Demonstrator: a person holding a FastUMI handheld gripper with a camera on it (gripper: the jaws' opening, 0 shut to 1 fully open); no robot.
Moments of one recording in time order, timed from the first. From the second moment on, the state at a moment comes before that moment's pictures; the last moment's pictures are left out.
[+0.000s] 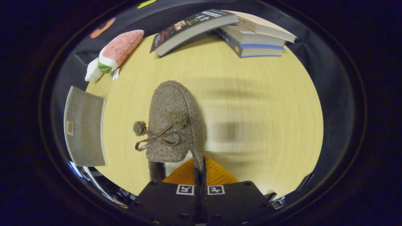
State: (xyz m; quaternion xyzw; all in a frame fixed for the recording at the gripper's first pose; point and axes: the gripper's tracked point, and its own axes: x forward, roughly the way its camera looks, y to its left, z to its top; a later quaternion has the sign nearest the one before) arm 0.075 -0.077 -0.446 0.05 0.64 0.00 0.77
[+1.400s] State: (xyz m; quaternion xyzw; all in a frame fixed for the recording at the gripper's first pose) arm 0.016 0.245 -0.260 0.00 0.58 0.16 0.80
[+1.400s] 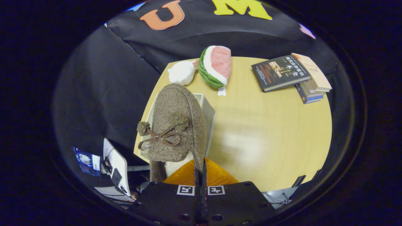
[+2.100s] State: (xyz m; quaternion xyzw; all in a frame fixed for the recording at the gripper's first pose) arm 0.054 0.305 -0.379 -0.05 0.62 0.00 0.79
